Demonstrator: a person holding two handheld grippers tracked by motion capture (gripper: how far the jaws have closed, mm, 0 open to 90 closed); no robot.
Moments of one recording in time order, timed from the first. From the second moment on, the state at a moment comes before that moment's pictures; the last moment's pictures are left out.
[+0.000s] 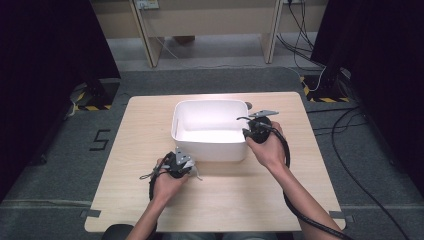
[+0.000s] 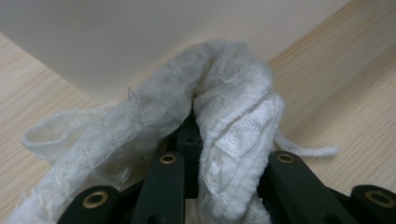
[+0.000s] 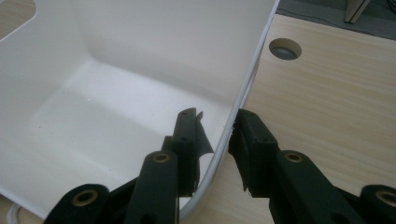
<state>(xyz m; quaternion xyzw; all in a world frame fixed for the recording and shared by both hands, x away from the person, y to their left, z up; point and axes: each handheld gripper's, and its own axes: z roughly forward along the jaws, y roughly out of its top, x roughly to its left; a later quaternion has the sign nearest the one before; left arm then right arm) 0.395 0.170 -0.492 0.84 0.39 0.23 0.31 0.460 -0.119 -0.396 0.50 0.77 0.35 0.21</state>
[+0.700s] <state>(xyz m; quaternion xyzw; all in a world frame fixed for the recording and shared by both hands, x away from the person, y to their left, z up) 0.387 0.169 -0.462 0.81 0.39 0.26 0.34 0.459 -0.118 -0.396 0.50 0.77 0.35 0.21</state>
